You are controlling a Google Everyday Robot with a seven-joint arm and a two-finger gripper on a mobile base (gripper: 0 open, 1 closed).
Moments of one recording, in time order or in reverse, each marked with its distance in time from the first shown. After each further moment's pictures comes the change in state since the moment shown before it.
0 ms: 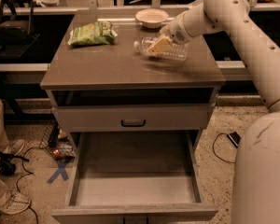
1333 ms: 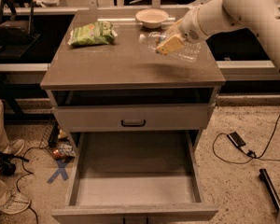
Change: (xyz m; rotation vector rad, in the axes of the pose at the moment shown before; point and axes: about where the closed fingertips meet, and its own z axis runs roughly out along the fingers) arm -0.004 0.023 -0.066 0.064 -0.004 -0.103
